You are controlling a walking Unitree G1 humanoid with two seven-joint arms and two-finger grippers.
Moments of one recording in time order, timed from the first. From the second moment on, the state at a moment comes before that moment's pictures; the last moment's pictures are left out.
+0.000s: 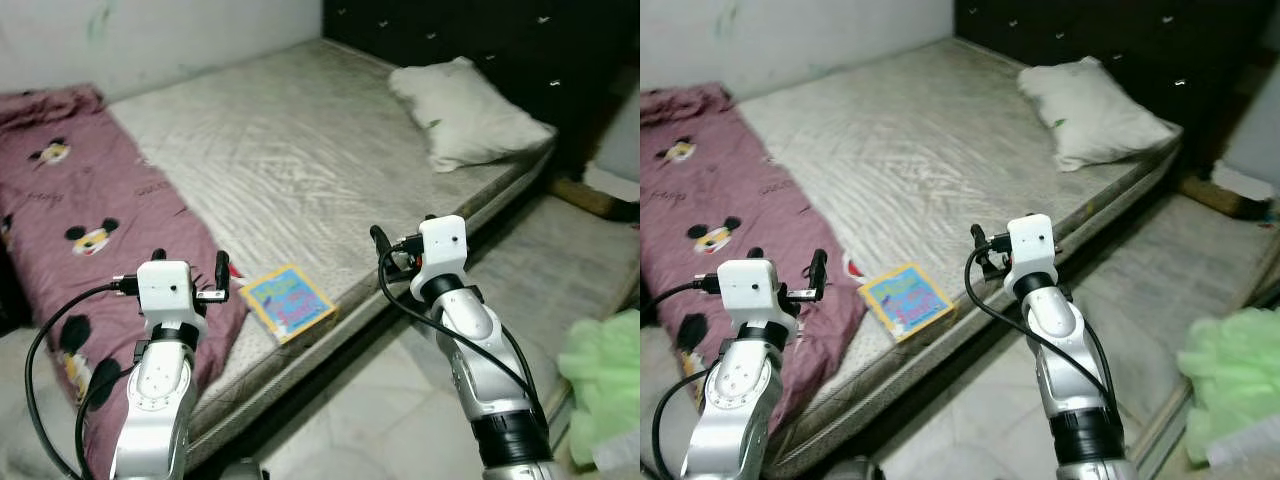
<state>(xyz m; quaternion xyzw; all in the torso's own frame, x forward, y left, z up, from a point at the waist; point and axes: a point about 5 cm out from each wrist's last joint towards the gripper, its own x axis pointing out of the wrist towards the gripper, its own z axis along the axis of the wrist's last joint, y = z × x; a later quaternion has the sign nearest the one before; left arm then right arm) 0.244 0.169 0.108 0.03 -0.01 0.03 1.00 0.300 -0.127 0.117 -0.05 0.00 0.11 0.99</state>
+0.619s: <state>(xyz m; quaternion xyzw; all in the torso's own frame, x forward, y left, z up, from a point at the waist) 0.246 0.167 0.108 0.03 -0.01 0.03 1.00 0.303 -0.127 0.120 -0.05 0.00 0.11 0.99</state>
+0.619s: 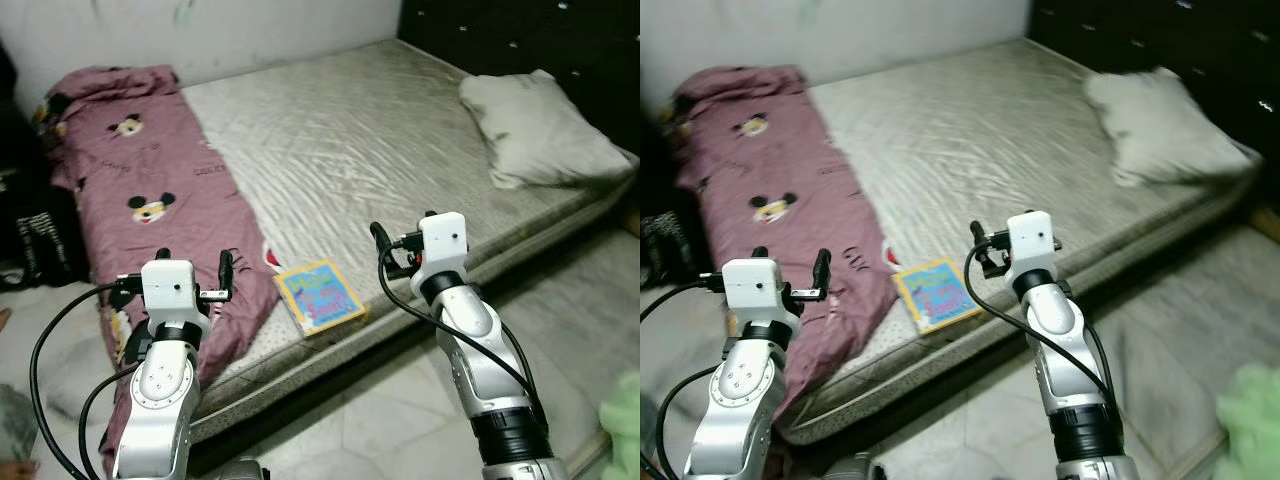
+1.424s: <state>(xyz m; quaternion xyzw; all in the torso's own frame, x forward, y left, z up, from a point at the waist) 0.247 0.173 0.108 0.02 -0.01 0.04 1.00 0.307 -0.114 0.122 -0.03 -0.01 0.12 0.99</state>
